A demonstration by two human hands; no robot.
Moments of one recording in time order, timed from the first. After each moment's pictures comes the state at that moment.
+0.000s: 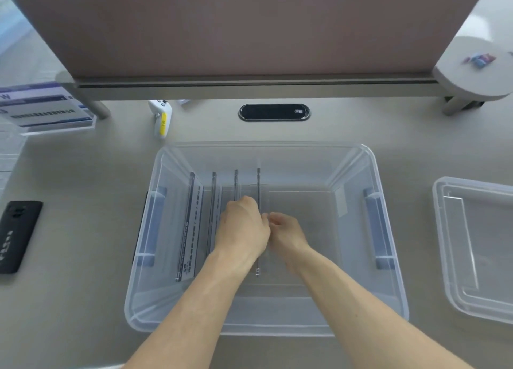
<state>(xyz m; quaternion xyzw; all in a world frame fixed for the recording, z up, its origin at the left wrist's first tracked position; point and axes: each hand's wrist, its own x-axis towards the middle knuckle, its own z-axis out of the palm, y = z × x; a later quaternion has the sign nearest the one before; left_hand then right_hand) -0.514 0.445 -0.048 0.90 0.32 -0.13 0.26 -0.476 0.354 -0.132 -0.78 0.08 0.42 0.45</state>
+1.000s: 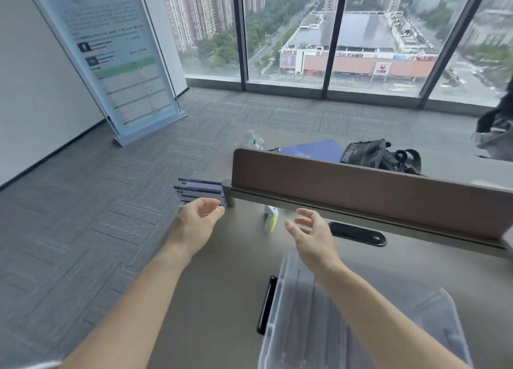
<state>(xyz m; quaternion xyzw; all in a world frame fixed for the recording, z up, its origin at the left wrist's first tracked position) -0.638 0.712 0.177 0.75 0.45 0.18 0.45 -0.488 0.529 0.146 -0.77 -0.14 0.27 0.56</state>
